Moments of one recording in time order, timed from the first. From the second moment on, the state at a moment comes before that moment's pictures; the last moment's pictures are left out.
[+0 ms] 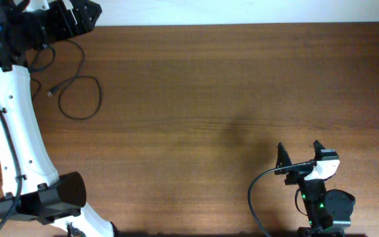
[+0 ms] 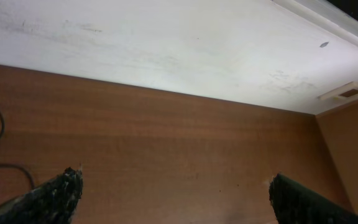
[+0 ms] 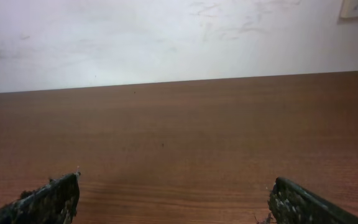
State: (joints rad) left arm 0.24 1.86 2.34 -1.16 0.60 -0.14; right arm -0.06 0.05 0.01 -0.06 -0.17 0.11
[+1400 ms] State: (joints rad) left arm 0.07 0.14 0.04 0.10 0.08 0.17; right arm -0.06 0.05 0.01 -0.06 -0.18 0.11
